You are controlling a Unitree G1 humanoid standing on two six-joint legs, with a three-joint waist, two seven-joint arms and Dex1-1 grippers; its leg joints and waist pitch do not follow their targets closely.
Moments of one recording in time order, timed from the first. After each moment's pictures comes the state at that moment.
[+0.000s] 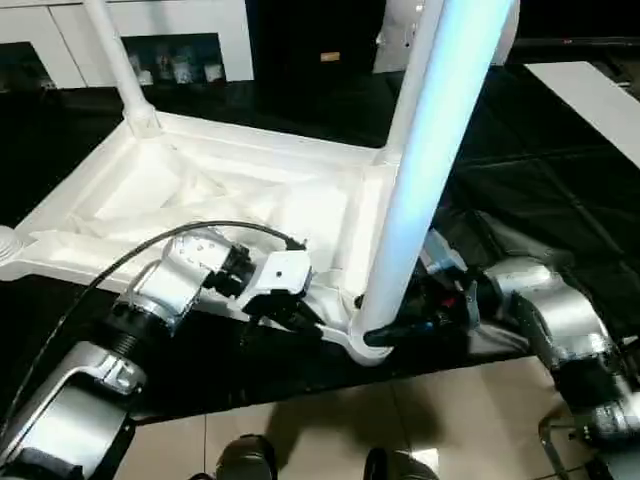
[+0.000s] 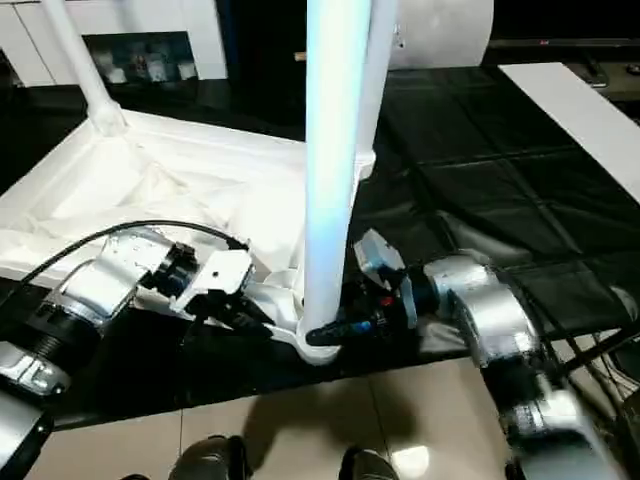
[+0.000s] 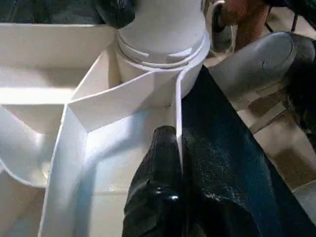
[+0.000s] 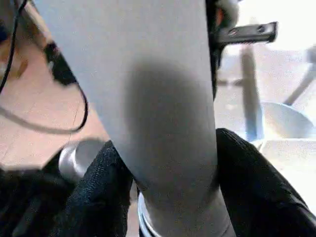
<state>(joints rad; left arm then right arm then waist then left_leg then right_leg) -0.68 0.46 -0.43 0.50 -0.01 -0.01 -1.52 -0.45 -0.46 0.22 0.30 0.34 0.27 1.49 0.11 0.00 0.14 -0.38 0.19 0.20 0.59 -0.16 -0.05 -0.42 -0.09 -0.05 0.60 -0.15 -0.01</state>
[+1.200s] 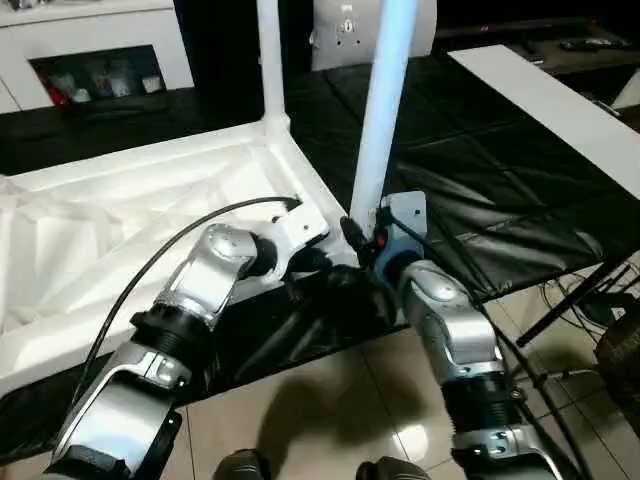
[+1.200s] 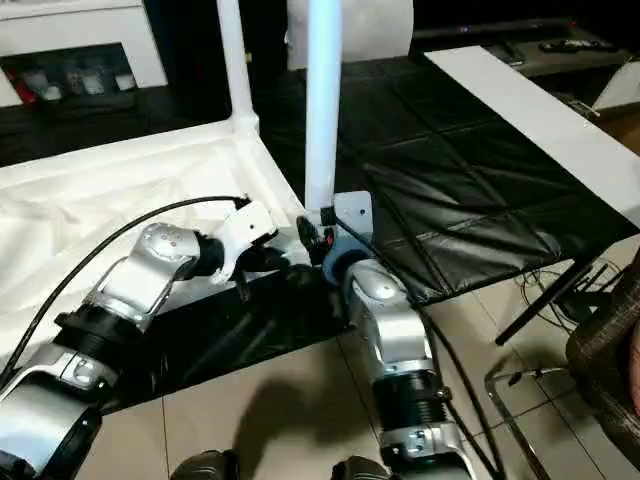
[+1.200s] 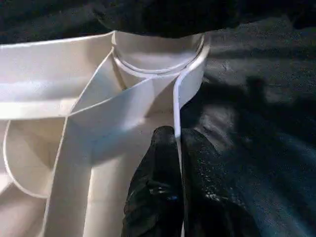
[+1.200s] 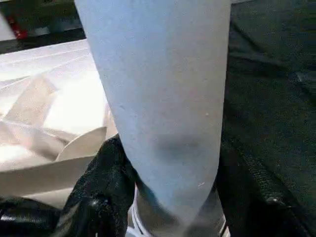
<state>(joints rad) -0.71 0.26 -0.30 0.54 0.14 0.29 -0.90 -0.45 0.10 0.02 0.28 0.06 0.34 0.19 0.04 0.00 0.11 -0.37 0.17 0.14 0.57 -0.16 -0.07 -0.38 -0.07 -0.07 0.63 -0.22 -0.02</state>
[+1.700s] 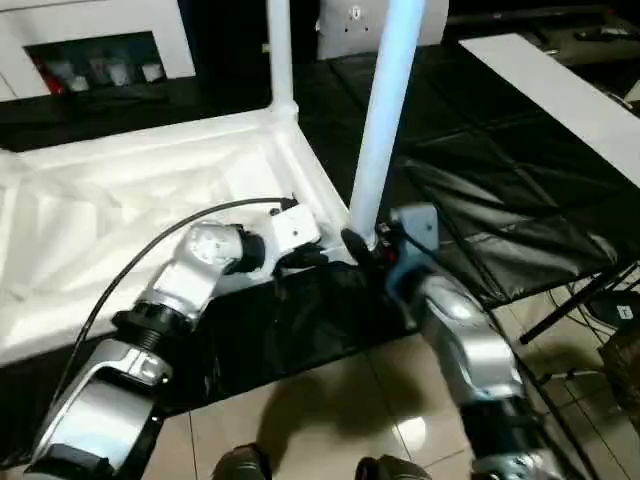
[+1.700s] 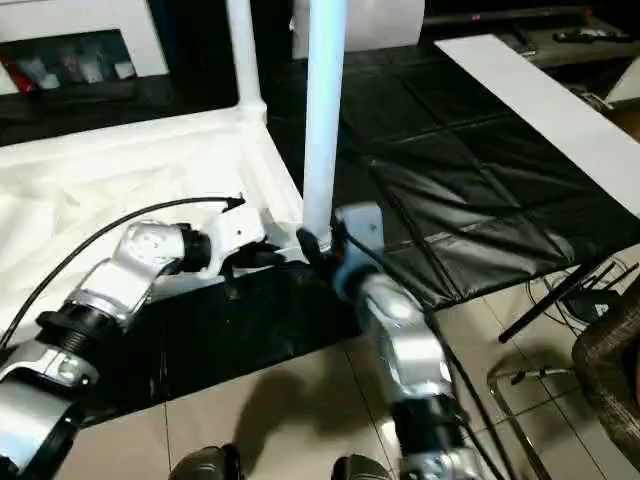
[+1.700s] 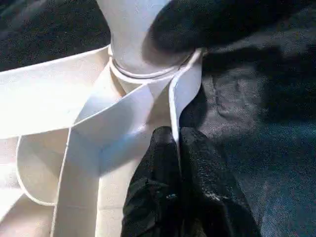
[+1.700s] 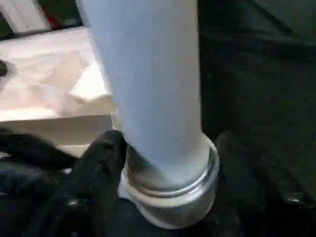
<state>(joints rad) -0.71 0.34 -0.30 0.63 0.13 -0.01 -0.97 -0.28 -0.03 0.02 0.10 0.15 0.32 0.38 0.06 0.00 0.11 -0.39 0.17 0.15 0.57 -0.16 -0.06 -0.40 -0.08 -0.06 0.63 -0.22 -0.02</state>
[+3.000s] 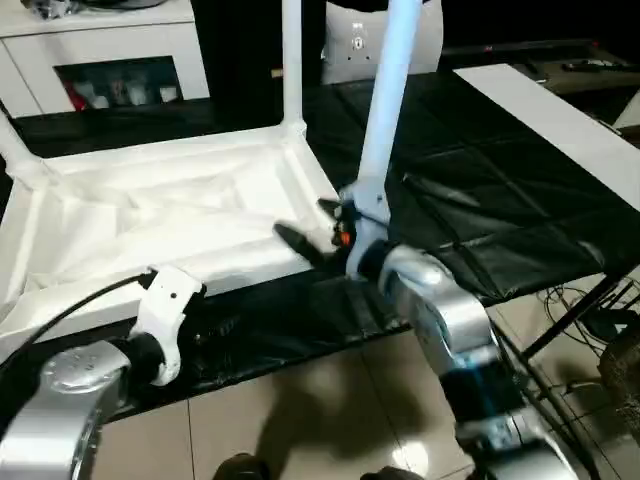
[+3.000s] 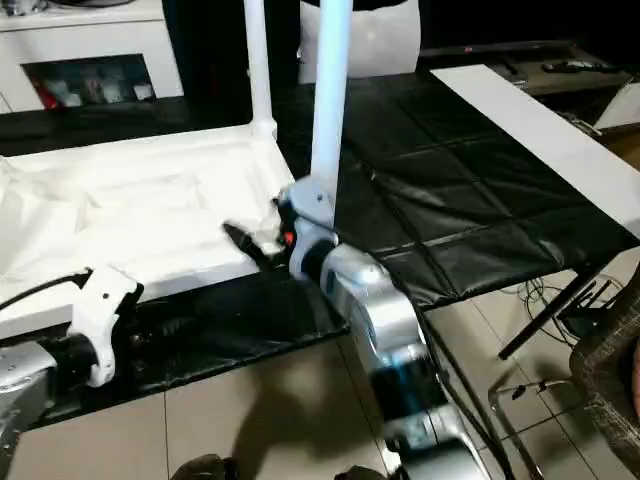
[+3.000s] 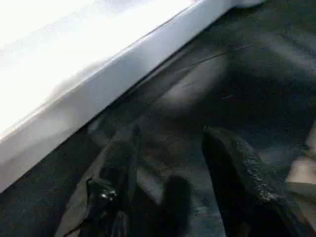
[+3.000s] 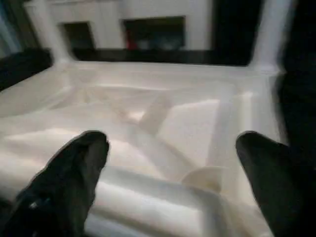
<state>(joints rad) 0.05 0.38 0.08 -0.45 -0.08 0.91 -0.60 -0.58 -0.01 0.12 0.30 0.17 0.37 0.38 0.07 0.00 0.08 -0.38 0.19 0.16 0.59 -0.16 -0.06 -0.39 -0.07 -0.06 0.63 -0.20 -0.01</state>
